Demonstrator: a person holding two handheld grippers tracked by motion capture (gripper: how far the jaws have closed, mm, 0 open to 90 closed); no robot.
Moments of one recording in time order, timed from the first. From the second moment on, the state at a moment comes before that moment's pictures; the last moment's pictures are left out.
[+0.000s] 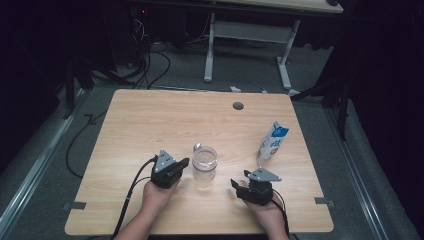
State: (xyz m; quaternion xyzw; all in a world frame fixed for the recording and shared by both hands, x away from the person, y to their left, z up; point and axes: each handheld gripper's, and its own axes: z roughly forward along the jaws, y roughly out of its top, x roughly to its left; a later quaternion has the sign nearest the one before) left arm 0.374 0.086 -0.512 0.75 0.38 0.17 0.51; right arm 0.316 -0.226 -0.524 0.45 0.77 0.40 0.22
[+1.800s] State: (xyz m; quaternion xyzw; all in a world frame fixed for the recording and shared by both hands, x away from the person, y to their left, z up) left arm 0.338 0.065 -0.506 0.77 0.34 0.16 0.51; right arm 0.317 -0.226 -0.522 0.44 0.76 0.40 0.25
